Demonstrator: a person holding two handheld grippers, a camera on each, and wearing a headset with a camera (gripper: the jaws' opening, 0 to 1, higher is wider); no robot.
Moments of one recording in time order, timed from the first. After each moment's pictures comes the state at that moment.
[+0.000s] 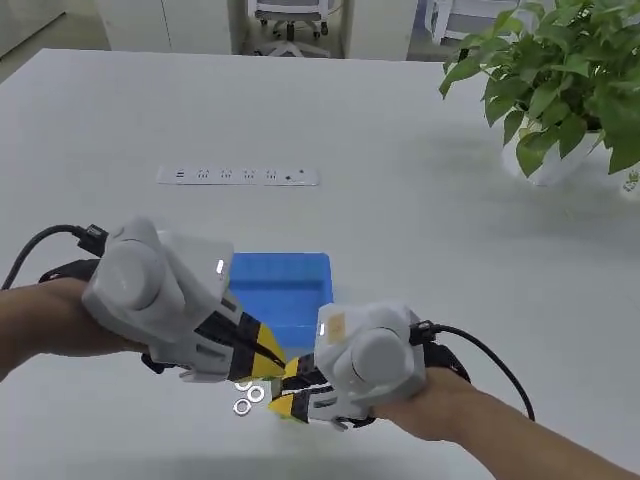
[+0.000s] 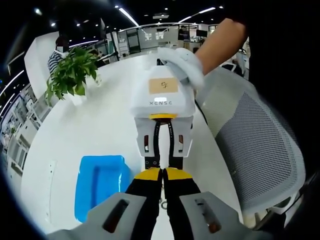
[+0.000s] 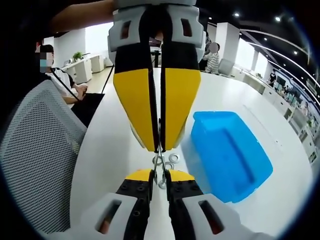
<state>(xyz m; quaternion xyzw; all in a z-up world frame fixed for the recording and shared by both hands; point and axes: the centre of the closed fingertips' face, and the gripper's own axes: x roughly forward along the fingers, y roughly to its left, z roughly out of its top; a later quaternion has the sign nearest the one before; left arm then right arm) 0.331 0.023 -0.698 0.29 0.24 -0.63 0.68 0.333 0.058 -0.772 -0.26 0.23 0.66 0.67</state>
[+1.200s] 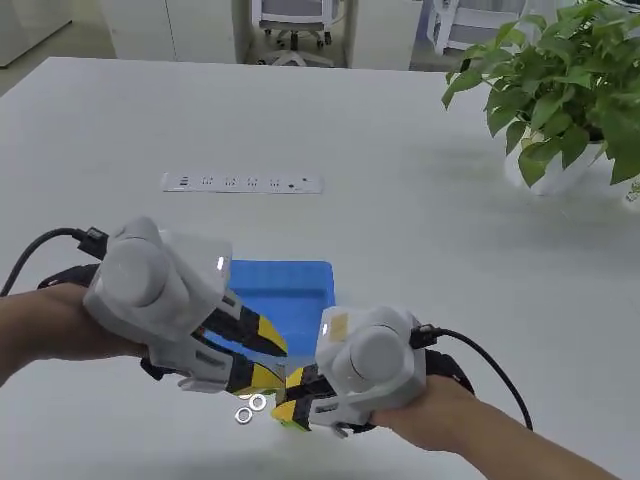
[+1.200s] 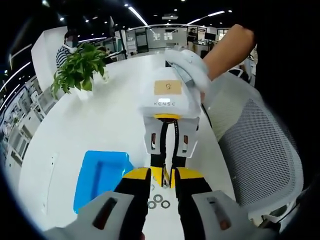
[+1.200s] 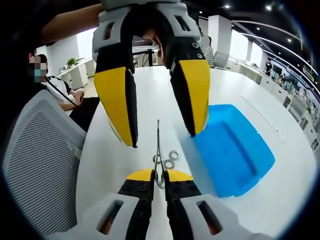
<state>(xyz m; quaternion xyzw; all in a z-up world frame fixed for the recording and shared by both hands) 0.338 0.031 -0.694 0.26 0.25 -0.61 0.70 0.332 0.055 -0.773 -0.25 0.26 0.65 0.67</state>
